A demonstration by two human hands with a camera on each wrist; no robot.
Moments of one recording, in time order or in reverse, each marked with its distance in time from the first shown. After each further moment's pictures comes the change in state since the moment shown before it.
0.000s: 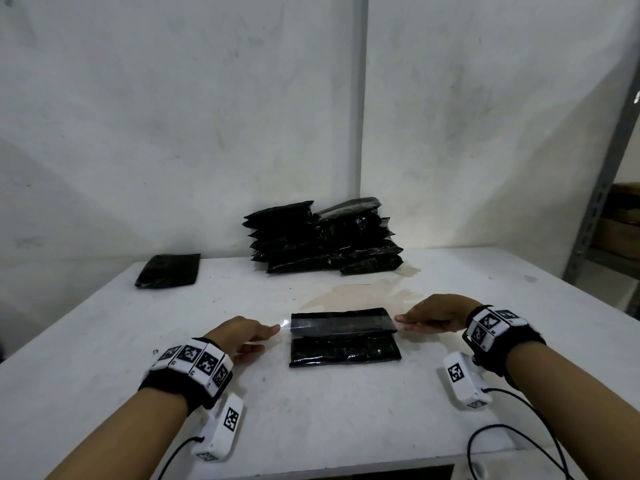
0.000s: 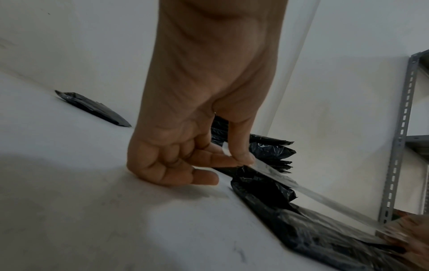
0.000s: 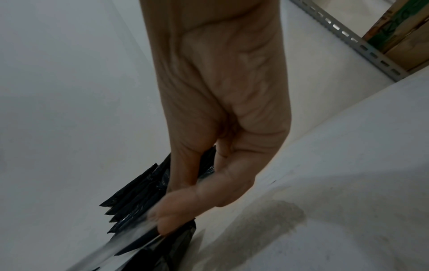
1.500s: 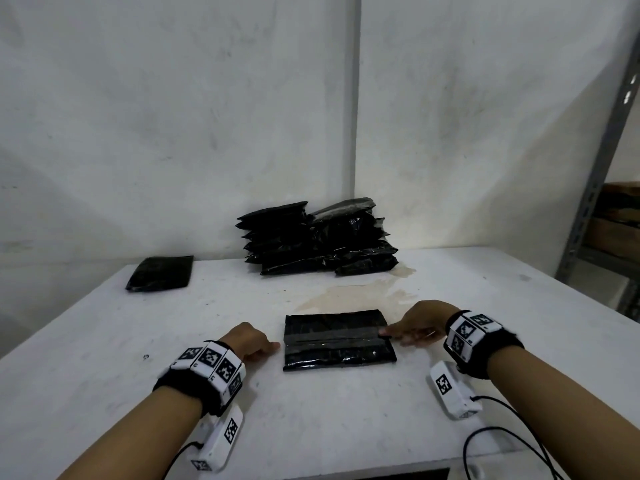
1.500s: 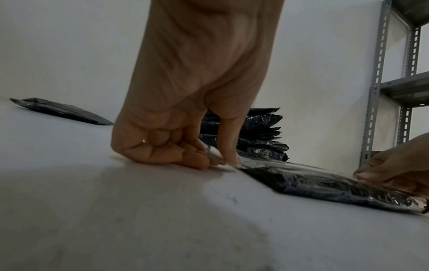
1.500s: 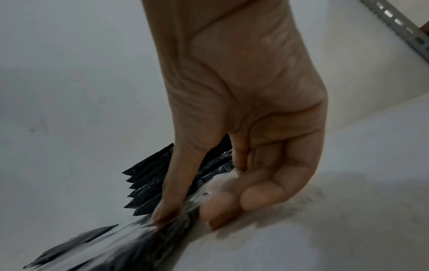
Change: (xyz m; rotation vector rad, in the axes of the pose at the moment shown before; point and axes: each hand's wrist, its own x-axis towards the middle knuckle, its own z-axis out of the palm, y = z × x) left_hand -0.005 0.011 0.022 0.504 0.054 0.033; right_hand 0.005 -0.001 0.014 -0.470 0.117 0.066
